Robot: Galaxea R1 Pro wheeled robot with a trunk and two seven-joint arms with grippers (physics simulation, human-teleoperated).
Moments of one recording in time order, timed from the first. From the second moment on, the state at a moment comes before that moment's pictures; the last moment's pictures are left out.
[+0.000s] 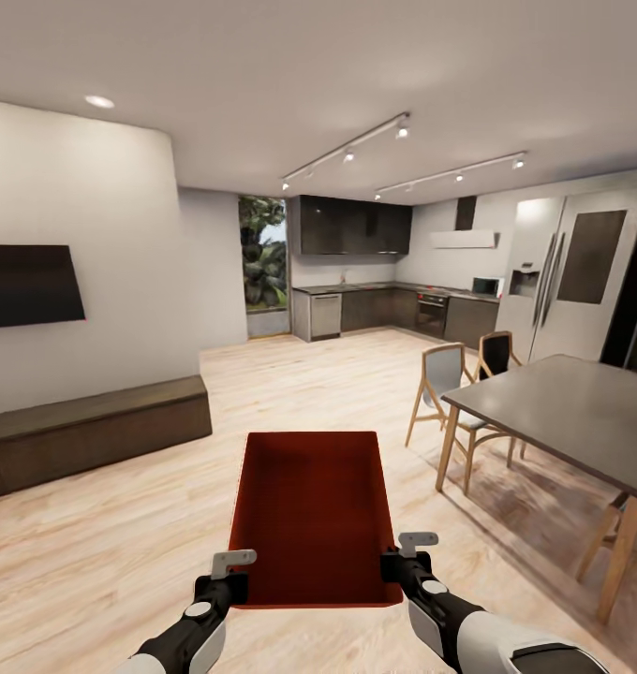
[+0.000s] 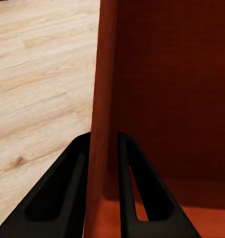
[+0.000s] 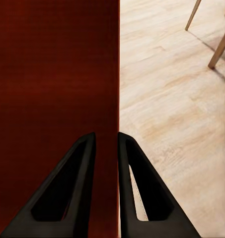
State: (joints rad) left arm -0.56 -0.08 -0.16 -0.21 0.19 -0.15 0.16; right arm -0.71 0.10 0.09 0.01 -0.06 -0.27 -0.05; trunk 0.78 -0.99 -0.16
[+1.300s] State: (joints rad) left arm -0.56 -0.08 -0.16 -0.21 0.19 -0.15 0.16; right arm -0.71 0.10 0.09 0.01 -0.06 -0.27 -0.05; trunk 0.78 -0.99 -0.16
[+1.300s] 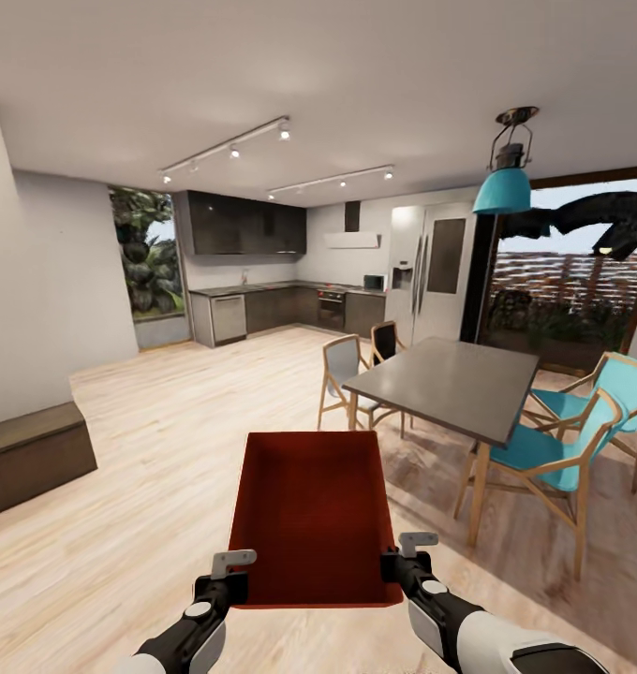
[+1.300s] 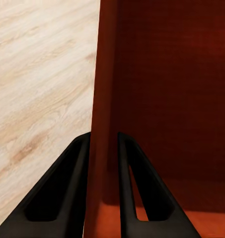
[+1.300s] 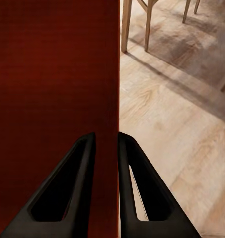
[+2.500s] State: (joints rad) left arm -0.56 -0.08 -0.16 -0.21 0.19 -0.15 0.16; right arm -0.71 0.10 0.09 0.01 -0.06 -0.27 -0.05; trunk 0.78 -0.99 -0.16
